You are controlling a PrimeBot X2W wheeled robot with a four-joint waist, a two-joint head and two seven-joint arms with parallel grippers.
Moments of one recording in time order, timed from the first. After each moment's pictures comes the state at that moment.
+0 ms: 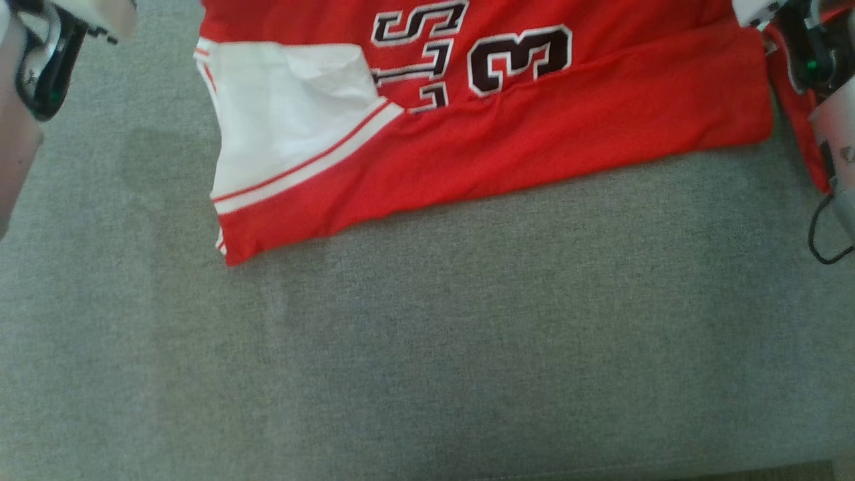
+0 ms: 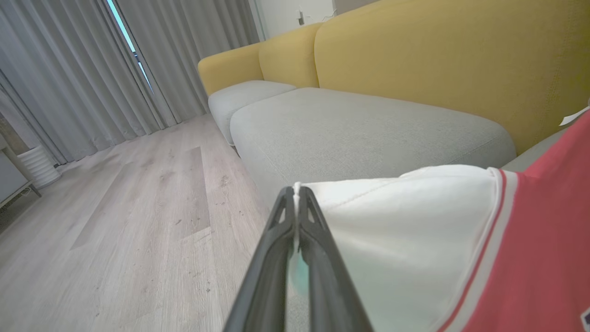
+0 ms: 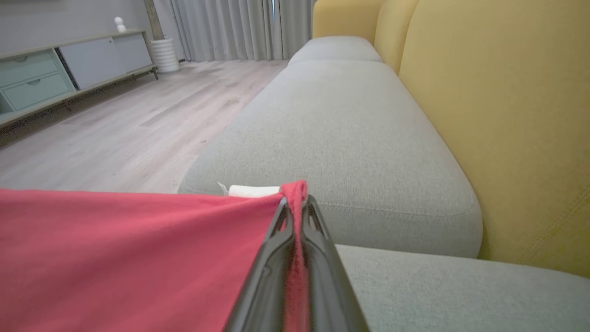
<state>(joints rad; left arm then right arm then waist) -1.32 0.54 -0.98 0.75 -0.77 -0.08 -0.20 -1.15 -0.33 0.44 0.85 0.51 0.13 -0.06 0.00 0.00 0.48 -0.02</state>
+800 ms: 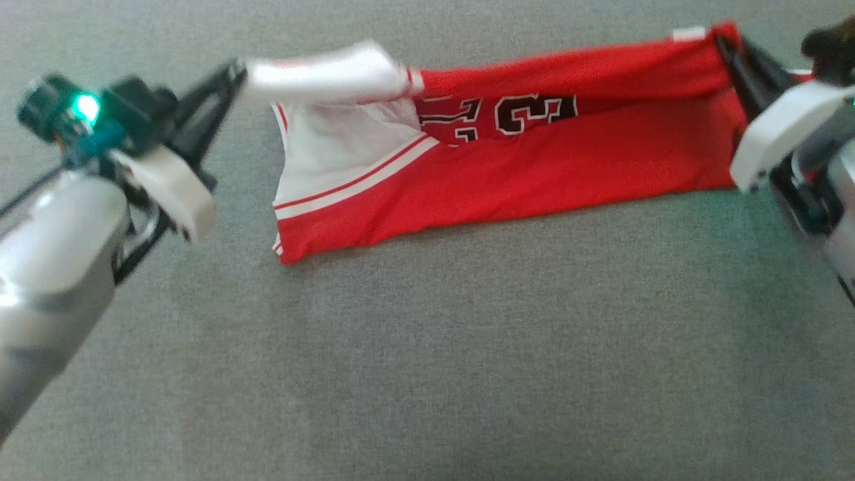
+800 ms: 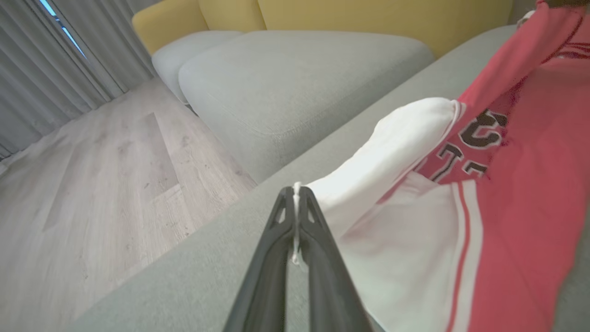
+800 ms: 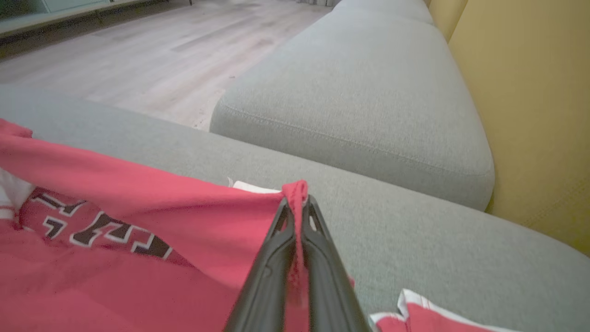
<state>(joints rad) -1.05 0.57 -1.17 0.65 -0.73 -0.13 -0.21 -0.91 -0.53 0.75 0.78 0.65 0.13 -0.08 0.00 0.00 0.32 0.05</state>
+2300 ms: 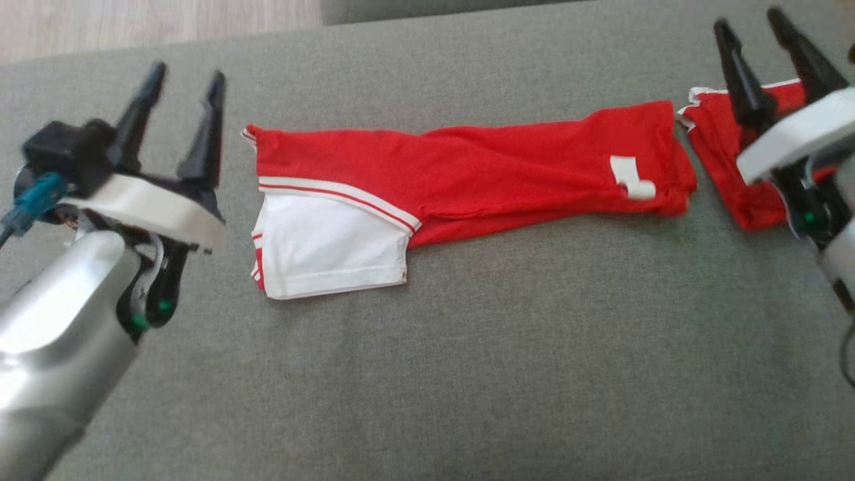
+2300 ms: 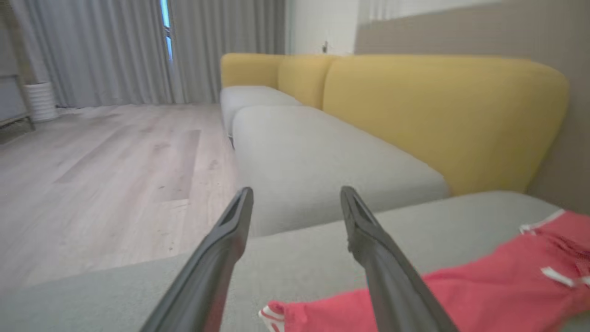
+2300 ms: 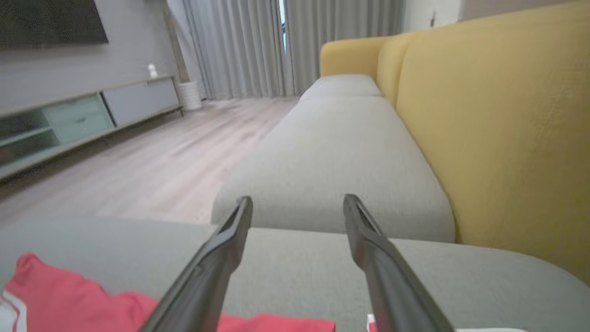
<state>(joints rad) -0.81 0.62 -0.95 0.34 -1.02 0.14 -0.25 -0.87 -0.55 0.76 0.72 0.88 0.13 -0.24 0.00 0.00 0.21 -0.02</state>
